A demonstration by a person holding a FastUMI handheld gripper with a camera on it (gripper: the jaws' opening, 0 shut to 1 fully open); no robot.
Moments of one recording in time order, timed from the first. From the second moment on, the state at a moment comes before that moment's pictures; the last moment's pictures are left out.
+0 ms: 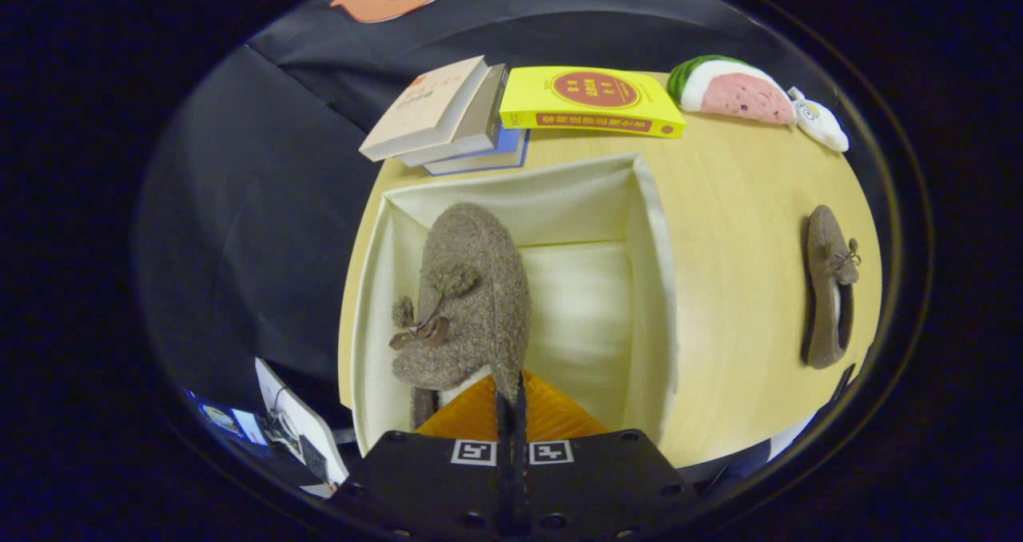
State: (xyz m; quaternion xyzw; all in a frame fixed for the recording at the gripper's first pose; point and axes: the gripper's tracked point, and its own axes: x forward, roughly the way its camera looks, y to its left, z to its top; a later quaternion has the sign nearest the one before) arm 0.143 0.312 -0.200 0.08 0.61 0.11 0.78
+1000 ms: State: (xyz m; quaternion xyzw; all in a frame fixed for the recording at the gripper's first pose) arm 0.141 0.283 -0.146 0.01 0.53 0.18 0.83
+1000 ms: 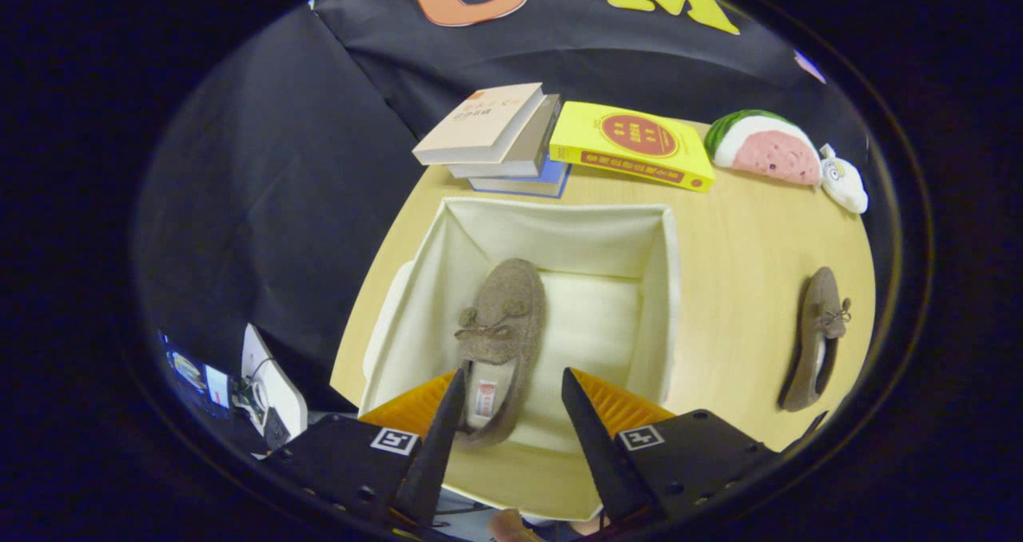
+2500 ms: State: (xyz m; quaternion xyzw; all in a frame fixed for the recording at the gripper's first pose) arm 0.196 -0.146 -0.233 -0.07 0.57 -0.12 0.81
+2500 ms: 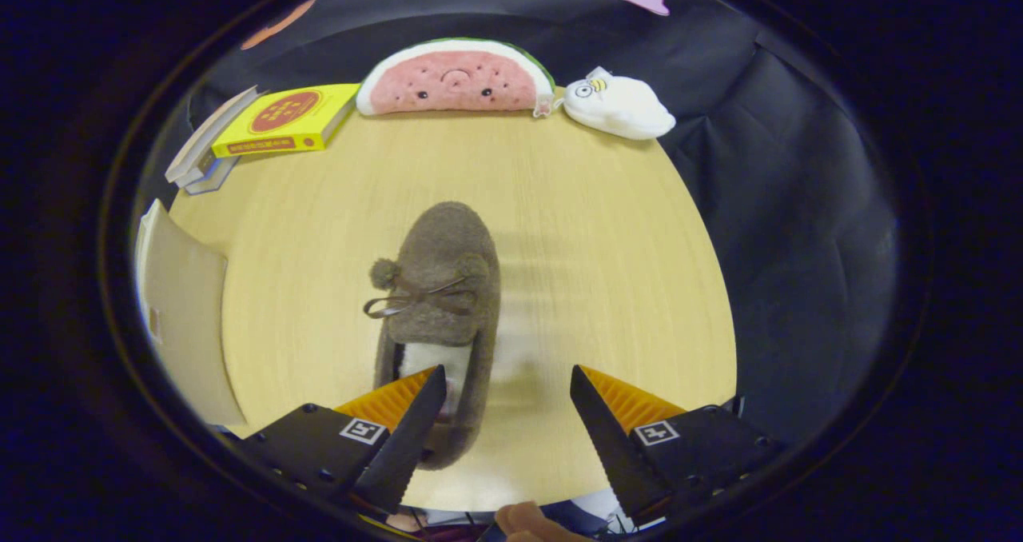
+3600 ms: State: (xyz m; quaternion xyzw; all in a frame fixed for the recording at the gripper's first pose) arm 0.201 -0.115 -0.218 0.04 0.59 -0.05 0.81
